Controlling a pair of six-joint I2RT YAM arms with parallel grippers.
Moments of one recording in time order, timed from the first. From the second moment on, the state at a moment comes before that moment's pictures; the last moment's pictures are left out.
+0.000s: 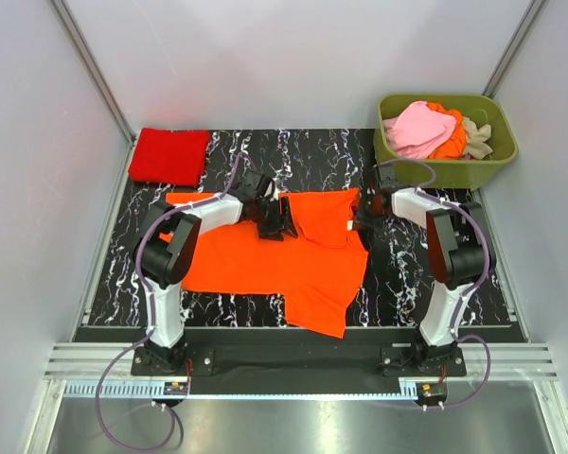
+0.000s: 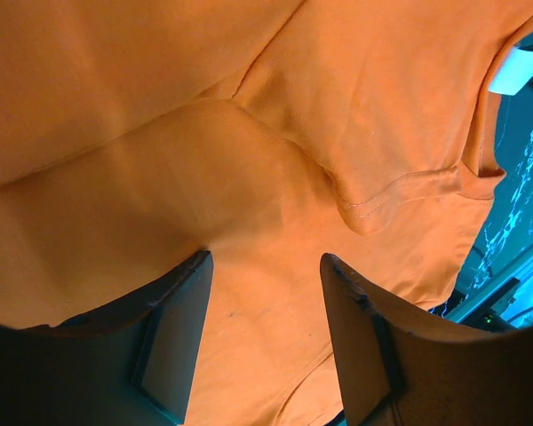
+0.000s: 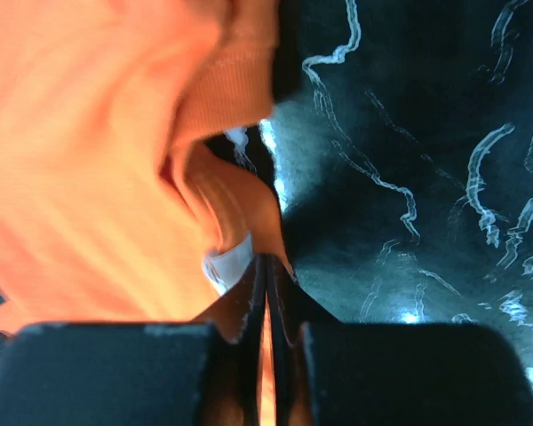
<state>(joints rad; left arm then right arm) -0.49 1.97 1.27 -0.31 0.42 -0.59 0.22 1.88 1.17 -0.36 -0.13 0.48</state>
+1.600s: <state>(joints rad) -0.53 2.08 1.39 -0.28 0.44 -0.66 0.39 1.68 1.08 -0.41 -0.04 0.75</state>
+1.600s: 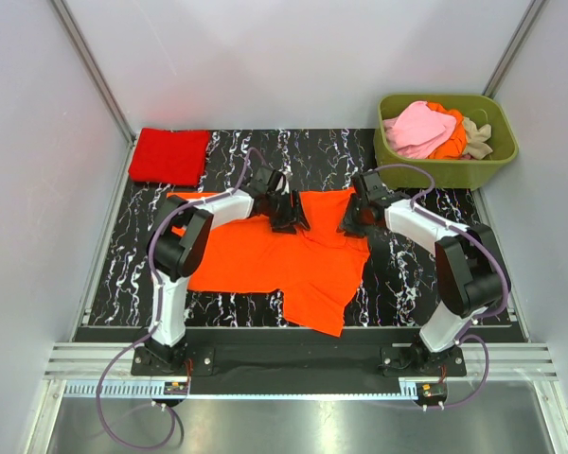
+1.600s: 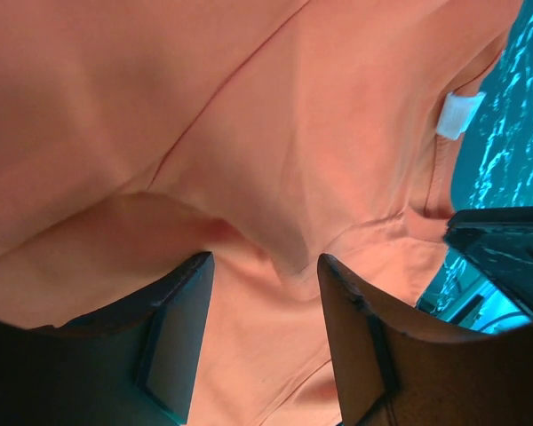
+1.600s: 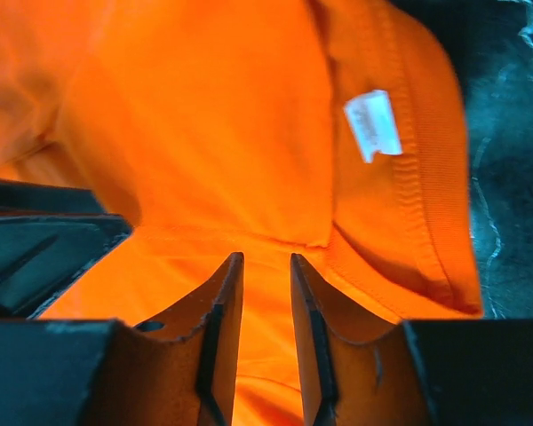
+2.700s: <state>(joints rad) -0.55 2.10 1.43 -0.26 0.45 -0.69 0.41 1.72 1.00 -0.36 0.06 0.86</state>
